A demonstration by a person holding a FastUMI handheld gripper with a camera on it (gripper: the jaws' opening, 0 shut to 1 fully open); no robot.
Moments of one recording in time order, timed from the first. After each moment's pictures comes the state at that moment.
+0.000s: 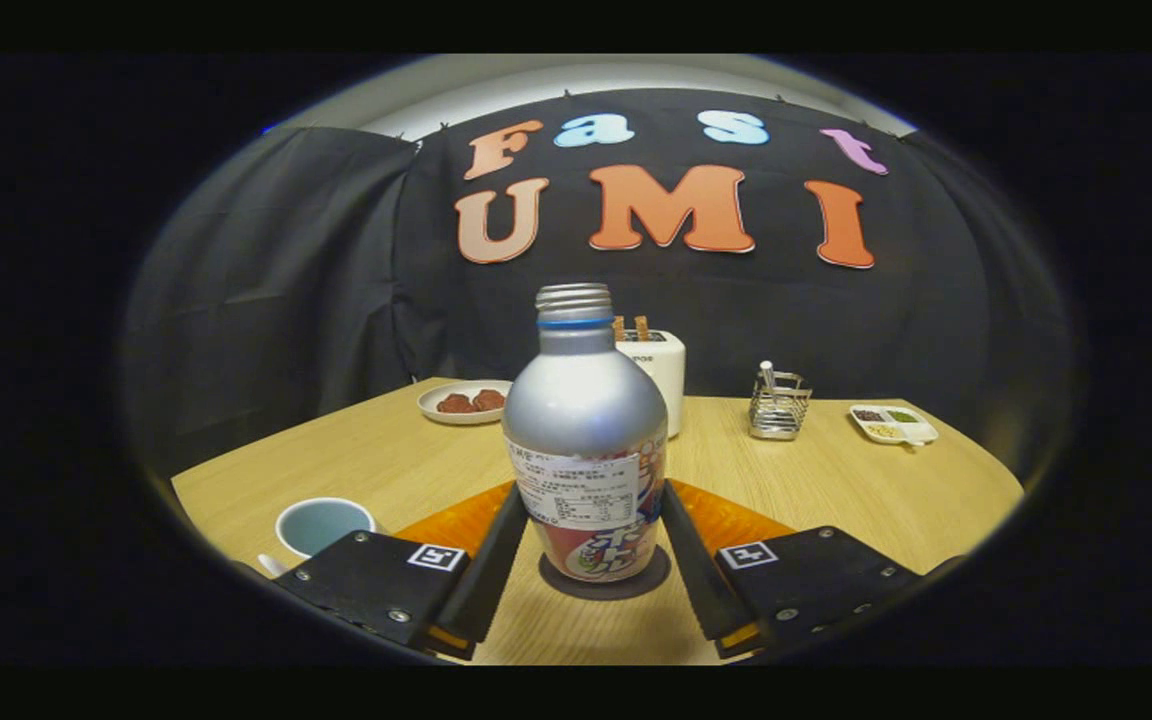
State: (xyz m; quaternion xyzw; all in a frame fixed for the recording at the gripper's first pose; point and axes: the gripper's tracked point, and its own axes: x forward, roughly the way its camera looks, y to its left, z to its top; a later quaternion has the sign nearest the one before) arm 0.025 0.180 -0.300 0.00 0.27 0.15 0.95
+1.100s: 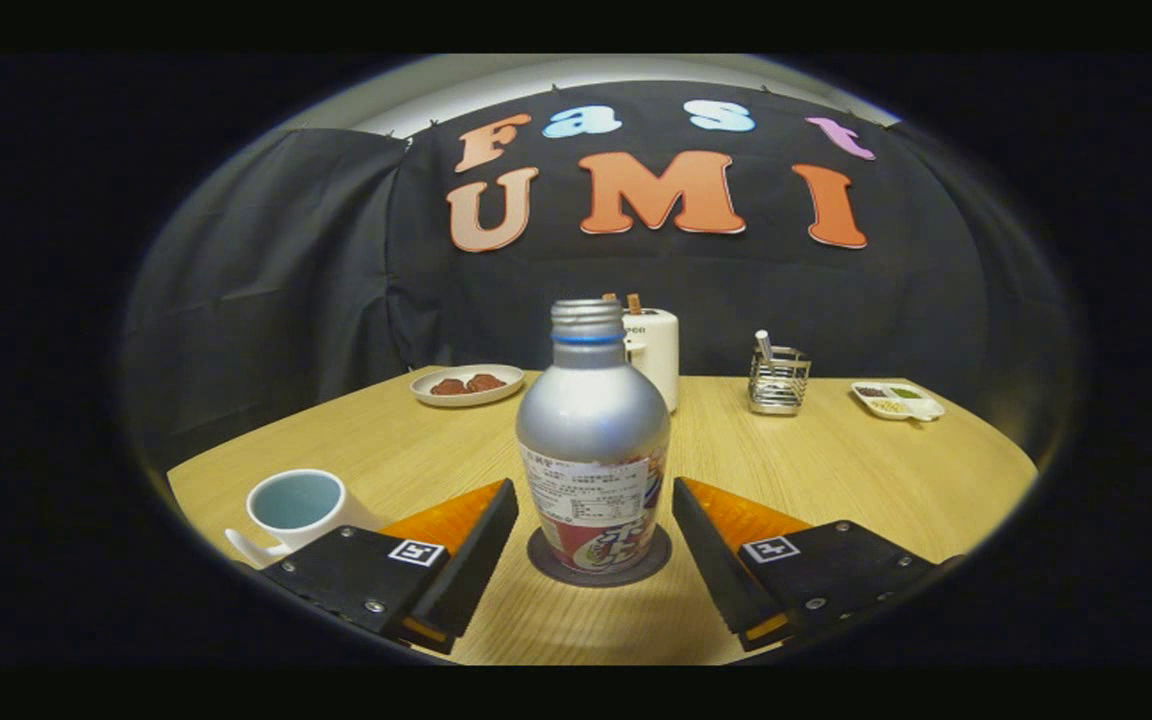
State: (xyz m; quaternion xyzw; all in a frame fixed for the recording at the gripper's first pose) arm 0.013 0.169 -0.308 0.01 0.27 0.15 0.95
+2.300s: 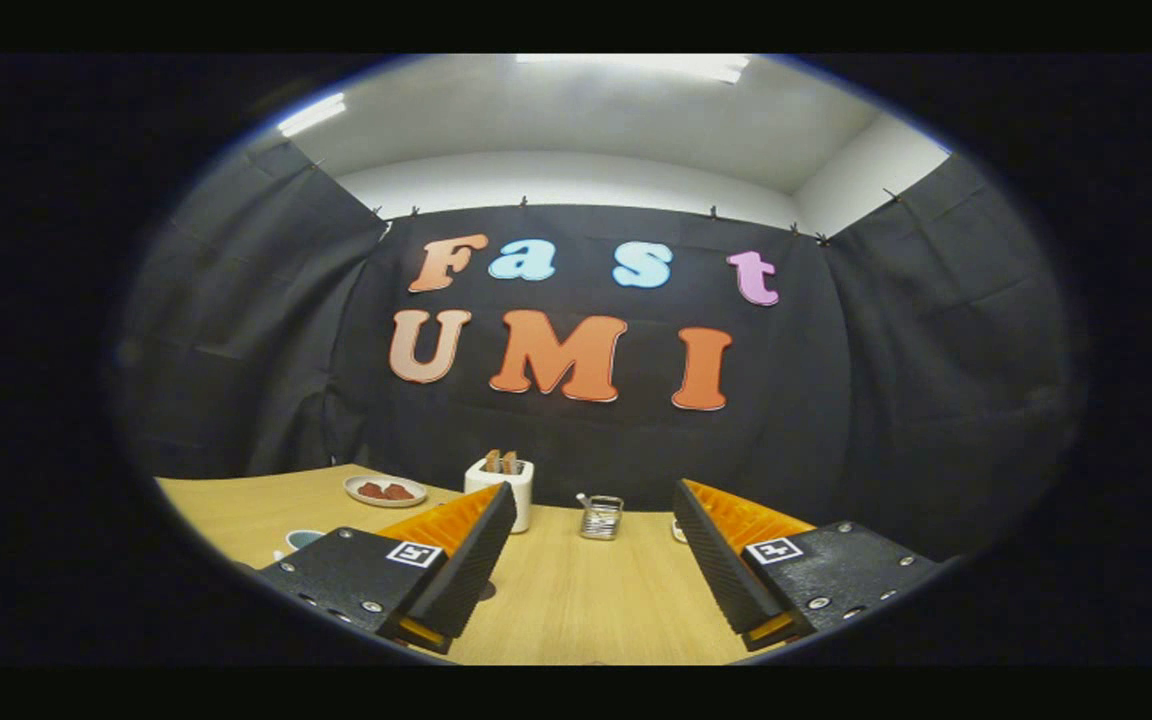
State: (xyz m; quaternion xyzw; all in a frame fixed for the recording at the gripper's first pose) arm -0.034 0.009 -0.085 -0.05 0.05 0.03 1.00
